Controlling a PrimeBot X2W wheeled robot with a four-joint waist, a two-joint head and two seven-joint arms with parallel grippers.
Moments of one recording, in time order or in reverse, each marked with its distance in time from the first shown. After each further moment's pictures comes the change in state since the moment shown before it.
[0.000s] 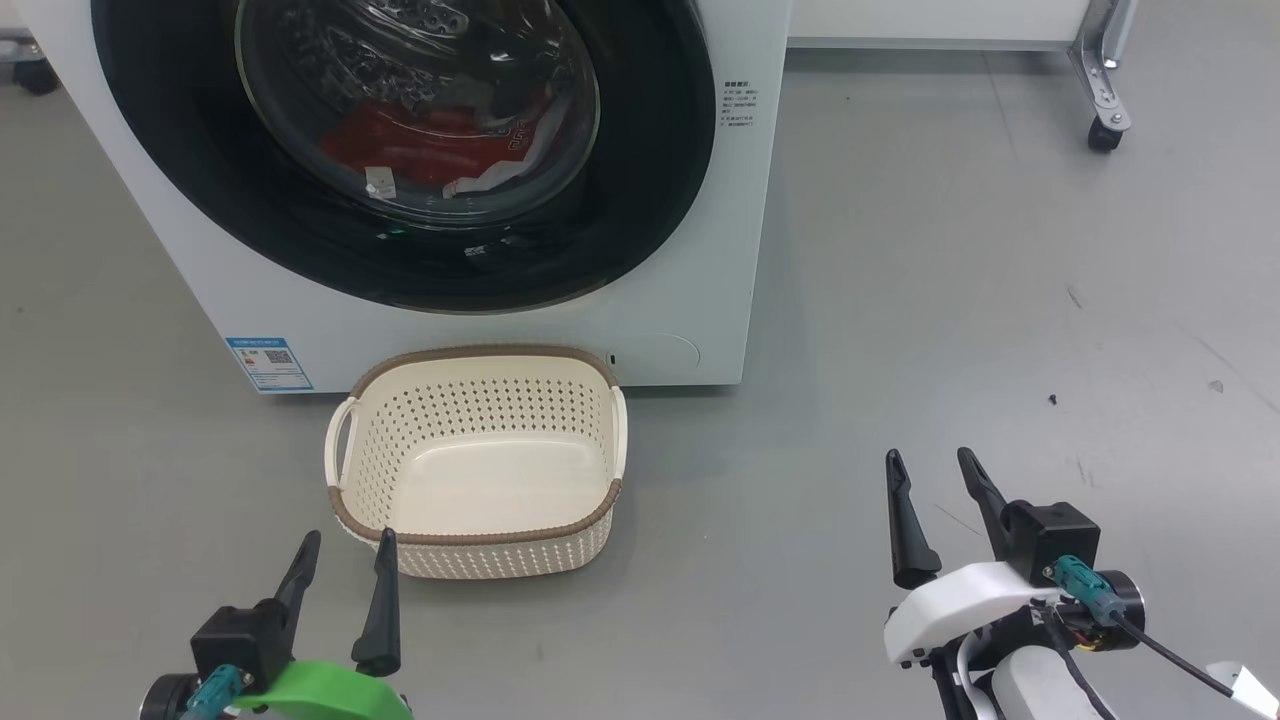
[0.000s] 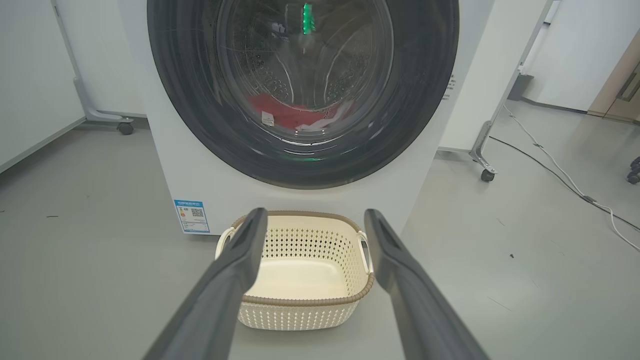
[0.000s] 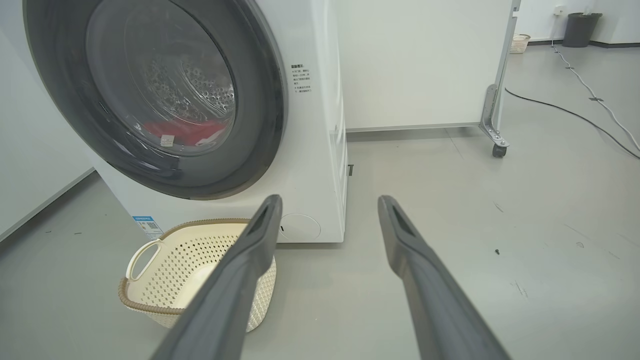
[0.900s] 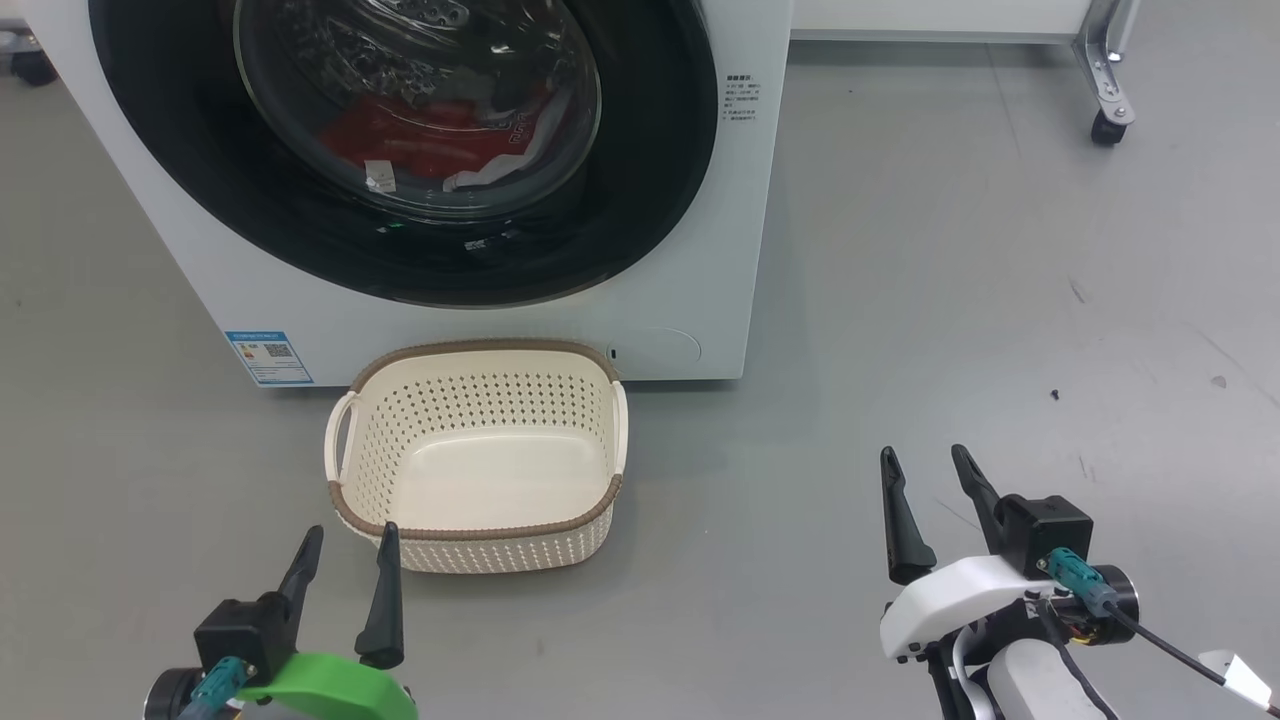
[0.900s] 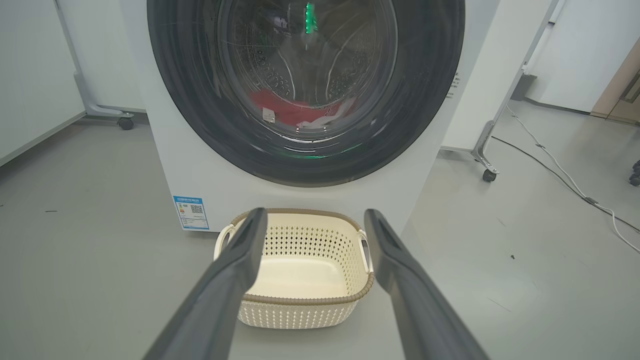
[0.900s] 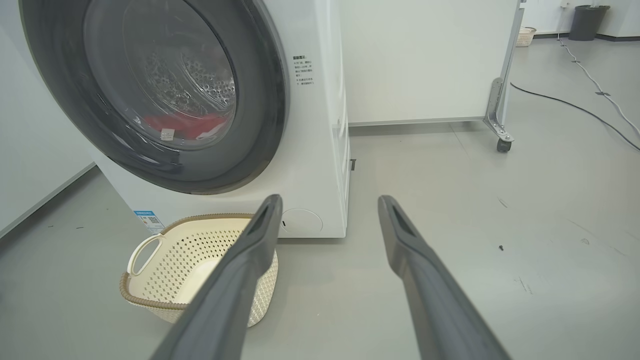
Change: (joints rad) left arm -0.018 -0.013 0.006 0.021 0.002 -0.002 0.000; right arm -0.023 0.000 0.011 0.032 0.010 -0.001 0.000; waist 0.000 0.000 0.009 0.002
